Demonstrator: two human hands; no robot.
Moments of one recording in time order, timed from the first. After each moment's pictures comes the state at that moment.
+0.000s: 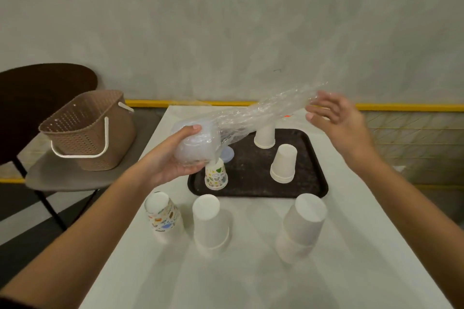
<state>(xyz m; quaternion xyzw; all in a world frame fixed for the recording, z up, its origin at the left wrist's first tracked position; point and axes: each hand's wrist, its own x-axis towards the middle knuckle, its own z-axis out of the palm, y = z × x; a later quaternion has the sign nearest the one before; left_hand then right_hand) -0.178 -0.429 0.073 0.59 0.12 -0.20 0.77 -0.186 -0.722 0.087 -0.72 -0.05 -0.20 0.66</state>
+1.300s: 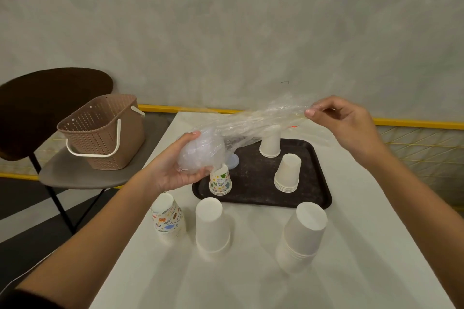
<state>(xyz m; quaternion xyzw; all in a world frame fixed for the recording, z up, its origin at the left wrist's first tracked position) -0.186 -0.423 0.066 0.48 0.19 -0.24 0.82 -0.188 -0.721 0.115 -0.77 -0.12 -0.18 0.60</state>
